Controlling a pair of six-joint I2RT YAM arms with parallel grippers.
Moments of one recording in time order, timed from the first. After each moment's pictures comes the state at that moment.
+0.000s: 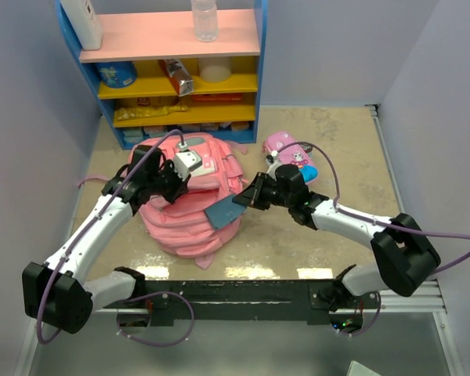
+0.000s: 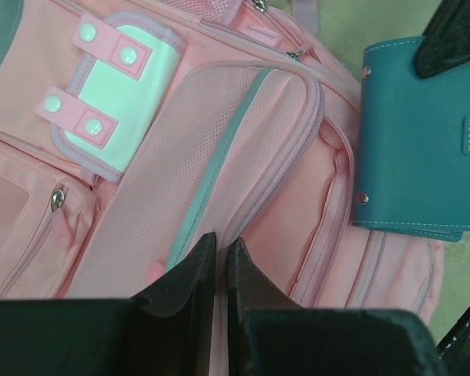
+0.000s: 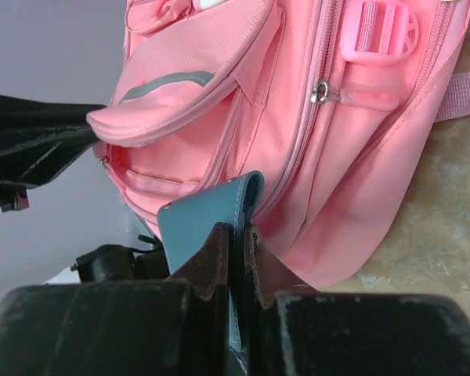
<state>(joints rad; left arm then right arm) -0.32 1.15 0.95 -0.56 0.35 0.40 0.66 1.40 0.72 0.21 -0.32 0.97</state>
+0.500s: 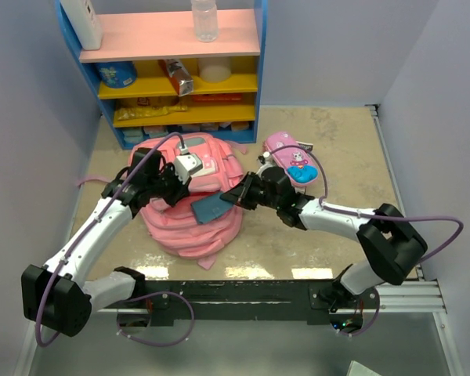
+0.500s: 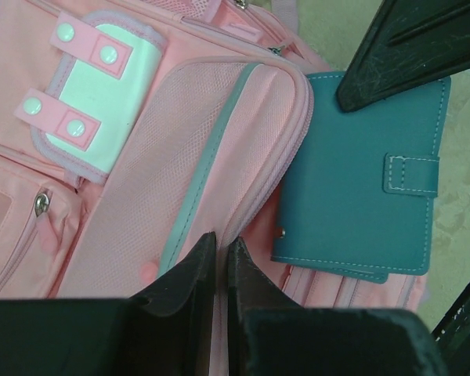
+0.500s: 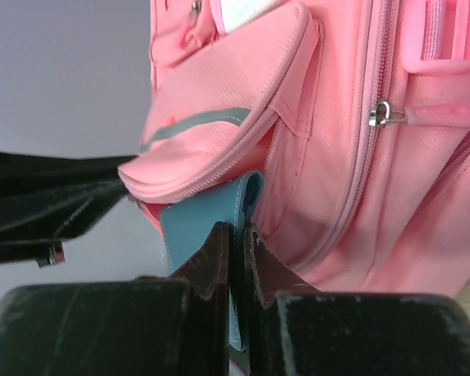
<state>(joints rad) -0.33 1.12 0.91 -0.56 0.39 0.40 0.75 1.52 0.77 0.35 -0.24 1.13</state>
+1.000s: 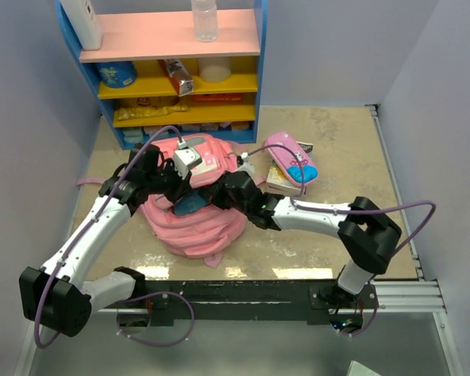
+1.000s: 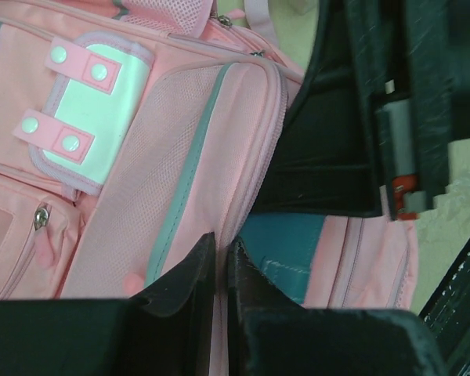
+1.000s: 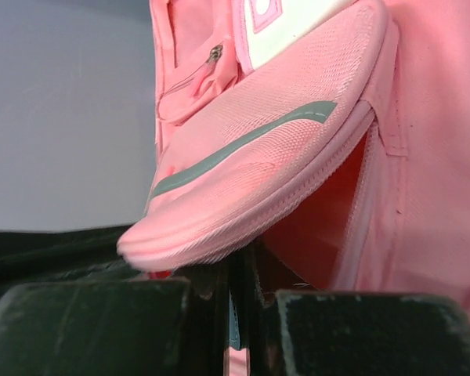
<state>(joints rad) -0.33 1.12 0.96 -0.57 0.45 0.35 0.97 1.64 1.00 0.23 0.21 1.21</state>
